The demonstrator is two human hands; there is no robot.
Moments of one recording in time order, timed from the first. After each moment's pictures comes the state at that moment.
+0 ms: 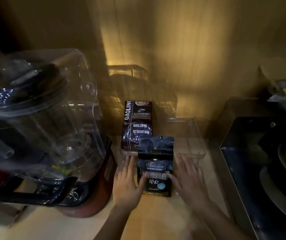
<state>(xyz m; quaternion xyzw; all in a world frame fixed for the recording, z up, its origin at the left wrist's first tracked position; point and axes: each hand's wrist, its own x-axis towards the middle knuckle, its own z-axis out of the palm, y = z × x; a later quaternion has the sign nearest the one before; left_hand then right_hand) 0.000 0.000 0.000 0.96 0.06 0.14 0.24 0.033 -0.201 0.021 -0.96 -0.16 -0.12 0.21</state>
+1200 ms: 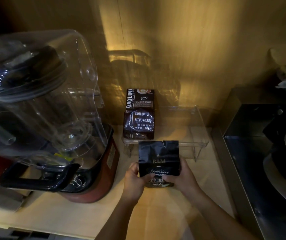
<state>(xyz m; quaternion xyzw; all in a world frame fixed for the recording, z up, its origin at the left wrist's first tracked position) -0.011 -0.015 -0.001 0.71 0.13 0.03 0.69 0.022 -0.181 0.000 -0.71 0.00 0.13 0.69</state>
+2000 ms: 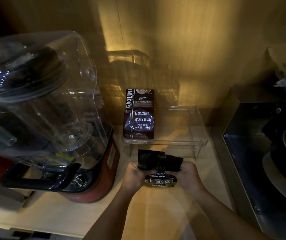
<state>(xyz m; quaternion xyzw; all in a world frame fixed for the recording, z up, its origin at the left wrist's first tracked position) 0.003 -0.010 0.014 0.70 0.07 -0.03 0.71 0.027 -0.176 0.013 -0.72 0.02 0.11 0.69</state>
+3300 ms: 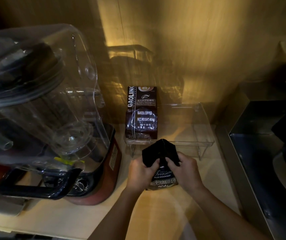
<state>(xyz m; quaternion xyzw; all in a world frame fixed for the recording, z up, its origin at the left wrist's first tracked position) 0.012 -0.015 0.027 0.81 0.07 0.08 0.57 0.037 -0.159 0.020 -0.85 -0.05 -0.06 0.52</state>
